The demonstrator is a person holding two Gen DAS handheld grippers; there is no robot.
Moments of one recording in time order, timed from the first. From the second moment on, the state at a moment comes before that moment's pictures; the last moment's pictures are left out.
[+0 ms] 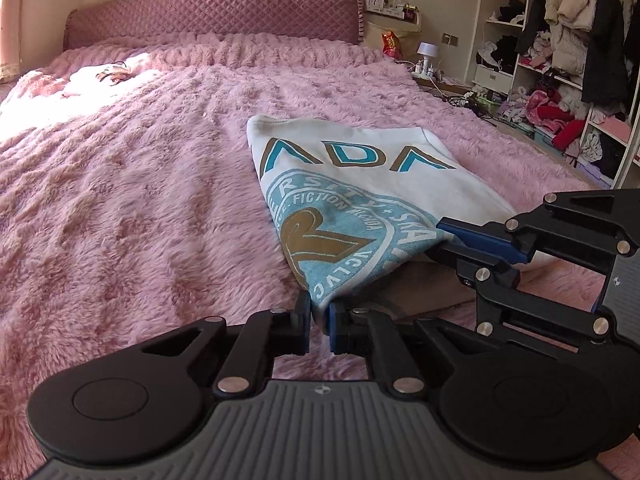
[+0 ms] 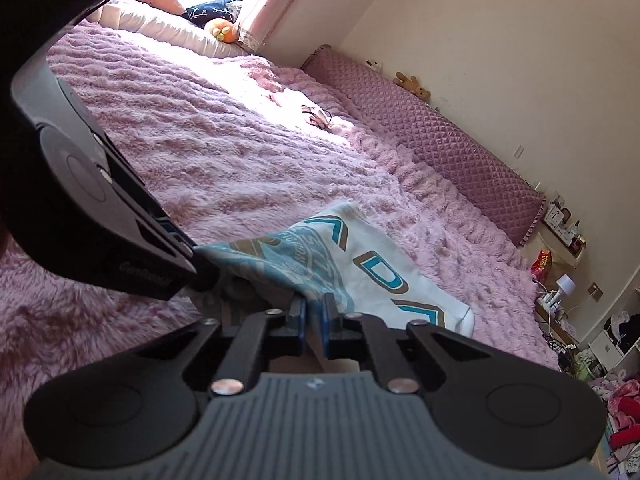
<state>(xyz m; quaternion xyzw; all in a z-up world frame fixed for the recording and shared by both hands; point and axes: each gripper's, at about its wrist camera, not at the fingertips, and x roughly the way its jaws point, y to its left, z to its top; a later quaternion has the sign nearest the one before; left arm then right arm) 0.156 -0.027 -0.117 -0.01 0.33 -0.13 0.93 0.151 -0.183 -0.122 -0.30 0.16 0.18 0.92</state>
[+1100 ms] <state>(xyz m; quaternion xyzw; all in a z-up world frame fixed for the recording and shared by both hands) 0.186 -0.019 -0.124 -0.14 0.37 -0.16 0.91 0.185 -0.370 -0.135 0.15 0.31 0.05 0.94</state>
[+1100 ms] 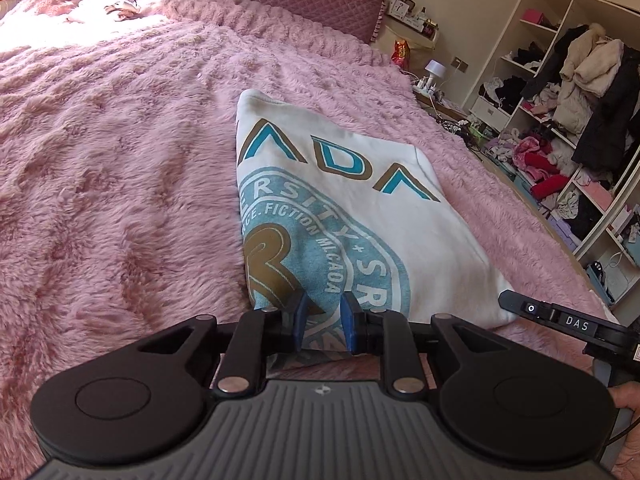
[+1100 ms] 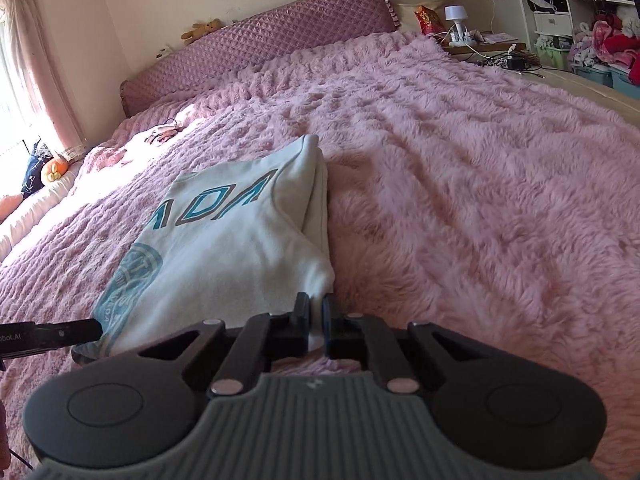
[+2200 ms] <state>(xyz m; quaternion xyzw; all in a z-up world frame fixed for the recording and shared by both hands) 0.321 0.073 -0.185 -0.43 0.42 -0.26 0.76 0.317 -0.449 -0.166 0.41 0.38 0.20 0.81</state>
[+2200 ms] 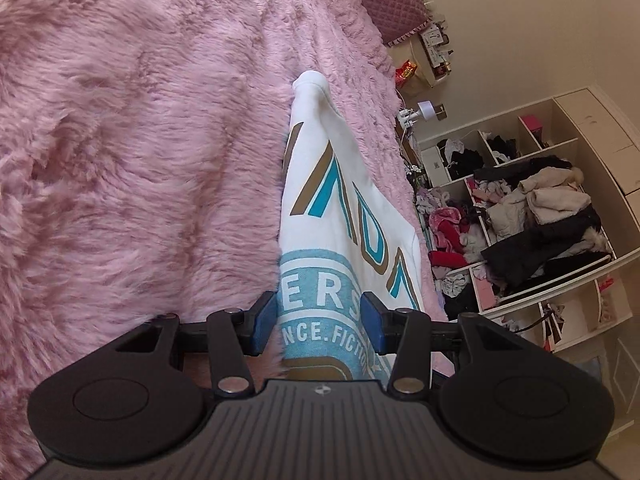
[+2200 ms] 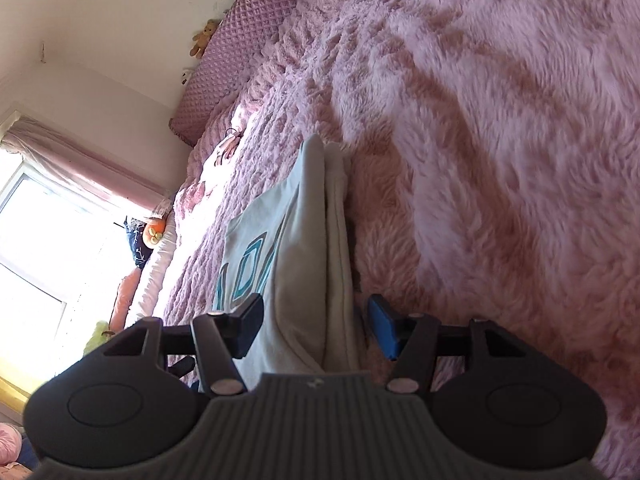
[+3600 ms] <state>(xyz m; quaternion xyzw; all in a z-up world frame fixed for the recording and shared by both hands) 0.363 0.029 -0.157 -0.44 0.41 -0.31 0.74 0.361 -0.343 -0.111 0.22 0.40 0.18 0.87</state>
